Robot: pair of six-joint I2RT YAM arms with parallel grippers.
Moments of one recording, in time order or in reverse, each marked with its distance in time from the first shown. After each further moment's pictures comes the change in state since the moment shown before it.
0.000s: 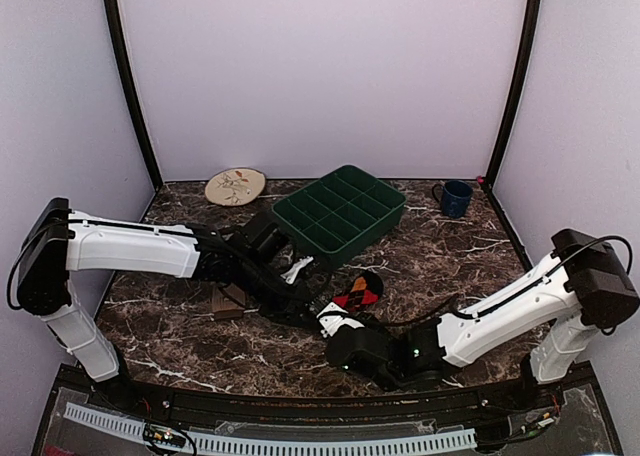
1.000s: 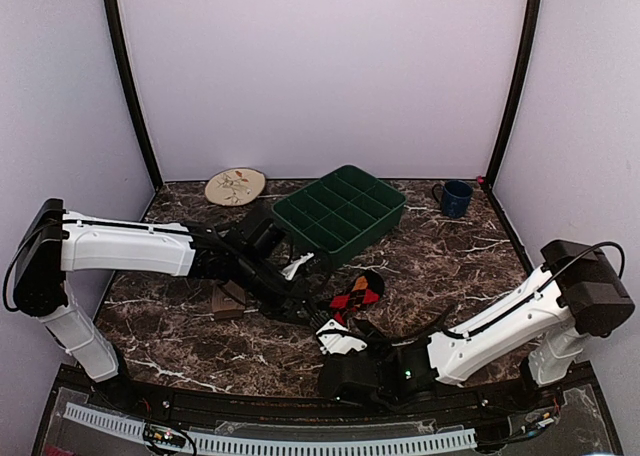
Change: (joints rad) left arm 0.000 -0.024 0.003 0.009 0.052 0.005; right arm 0.101 0.051 0.042 -0.138 0.192 0.098
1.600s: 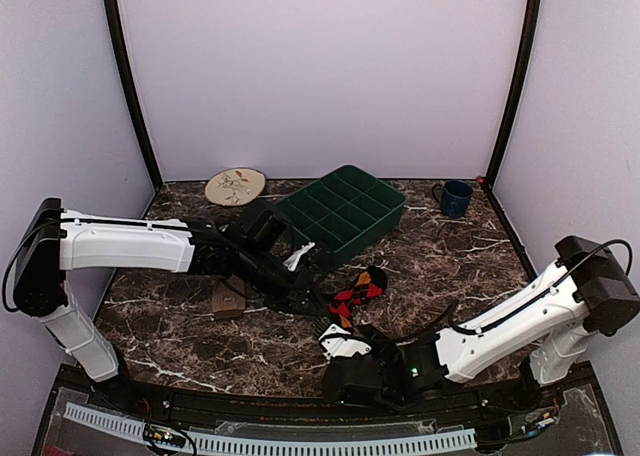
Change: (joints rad) left arm -0.001 0.000 0.028 0.039 -0.041 -0.034; right arm 0.022 -0.051 0.031 -0.177 -0.109 0.040
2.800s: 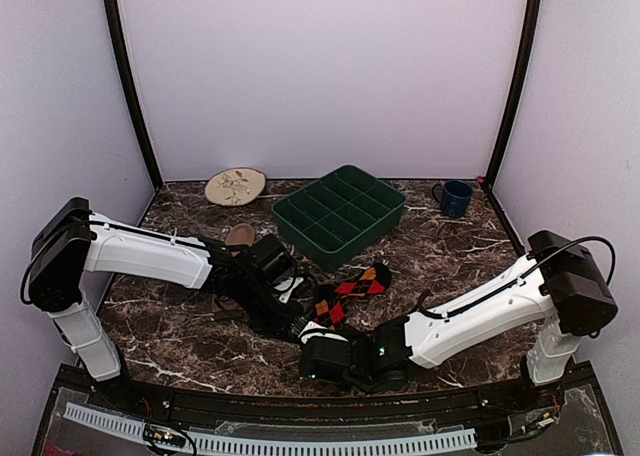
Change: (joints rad) left arm -0.026 0.092 -0.087 -0.117 -0.200 0.053; right arm -0.100 0.135 0.161 -0.109 -0.293 -0.058
